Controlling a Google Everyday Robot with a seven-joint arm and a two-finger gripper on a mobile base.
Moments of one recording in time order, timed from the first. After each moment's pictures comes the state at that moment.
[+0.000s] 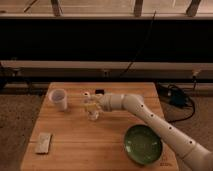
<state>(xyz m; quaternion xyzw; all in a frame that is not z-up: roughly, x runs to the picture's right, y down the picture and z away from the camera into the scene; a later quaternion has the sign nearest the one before) -0.083 0.075 0.793 0.45 -0.22 -0.77 0.39</state>
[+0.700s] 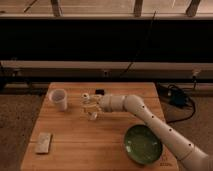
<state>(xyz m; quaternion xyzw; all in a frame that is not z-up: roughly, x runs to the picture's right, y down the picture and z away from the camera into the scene) -0.084 0.080 0.788 0.47 -0.23 -0.77 0.36</state>
